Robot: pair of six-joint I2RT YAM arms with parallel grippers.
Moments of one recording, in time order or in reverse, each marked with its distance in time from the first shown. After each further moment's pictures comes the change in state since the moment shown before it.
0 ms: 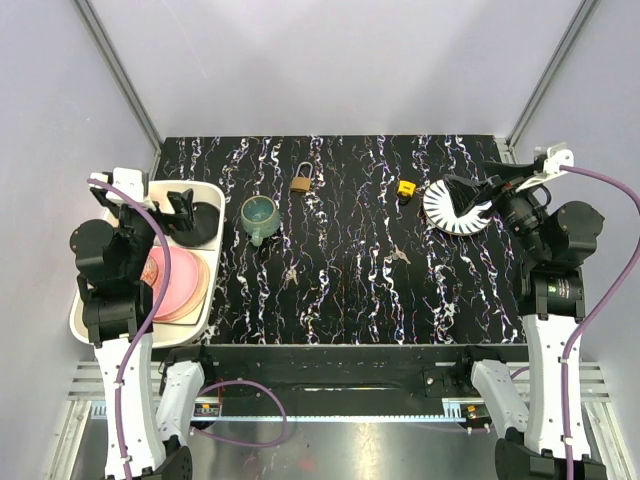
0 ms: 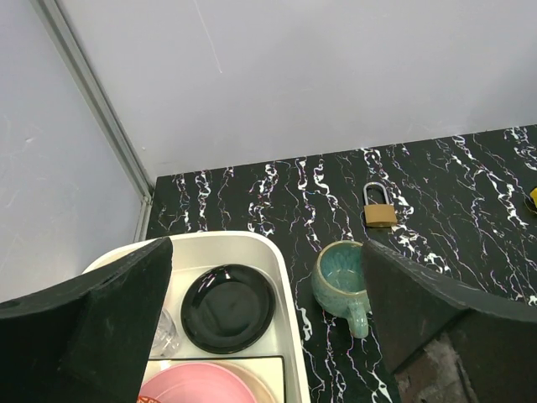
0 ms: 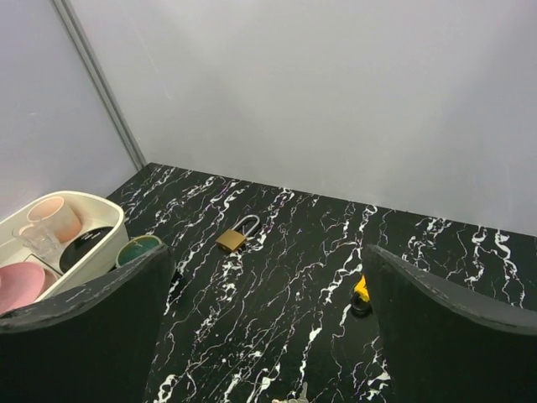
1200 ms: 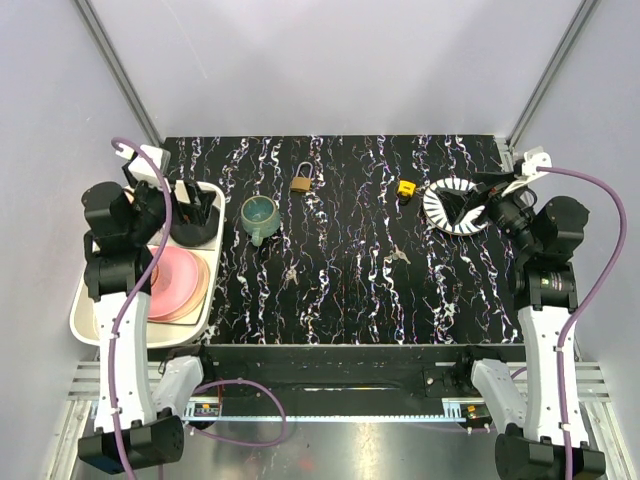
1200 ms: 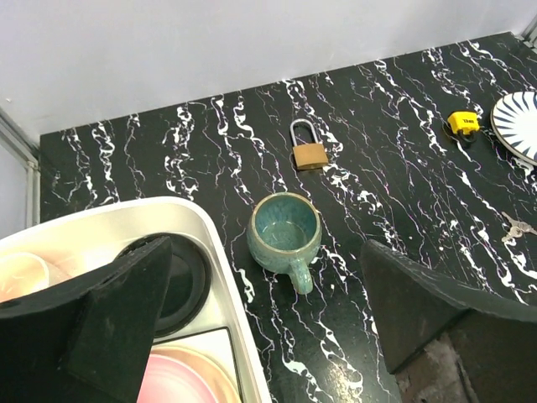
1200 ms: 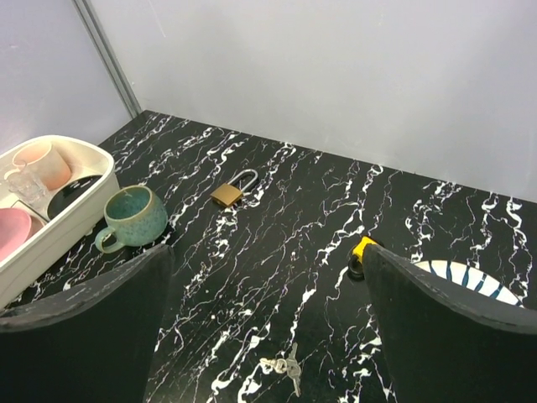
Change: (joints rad) left arm 0.003 0.190 0.068 -0.091 0.228 -0.003; right arm -0.009 0.026 -0.063 -0.039 -0.077 -0.100
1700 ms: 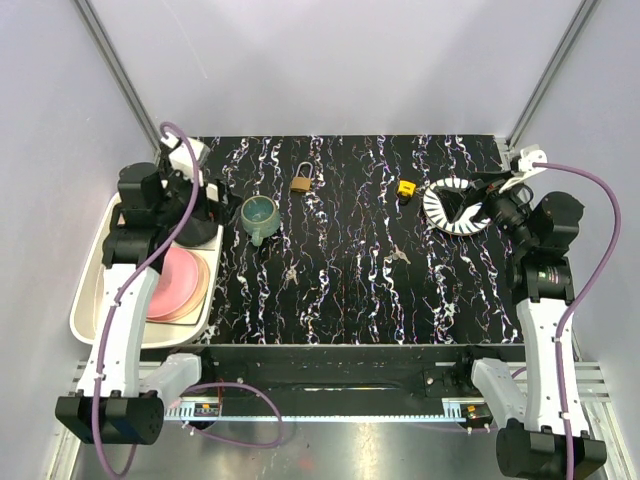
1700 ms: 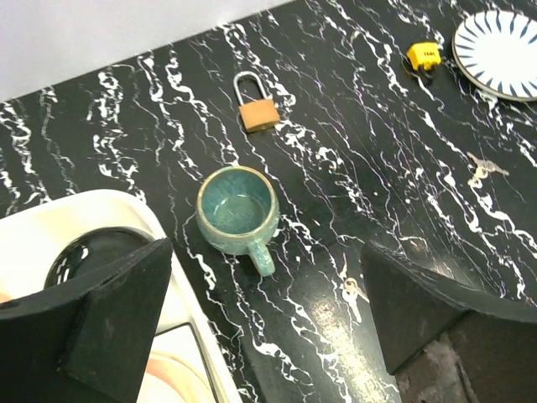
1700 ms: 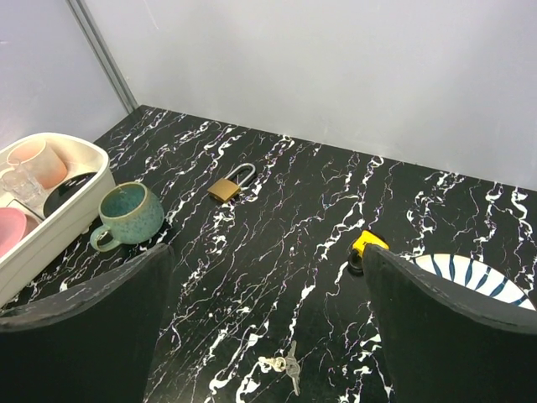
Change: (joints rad) left arm -0.171 0.146 0.062 -0.084 -0.045 0.042; right arm 0.000 0.035 -0.020 0.028 0.002 0.003
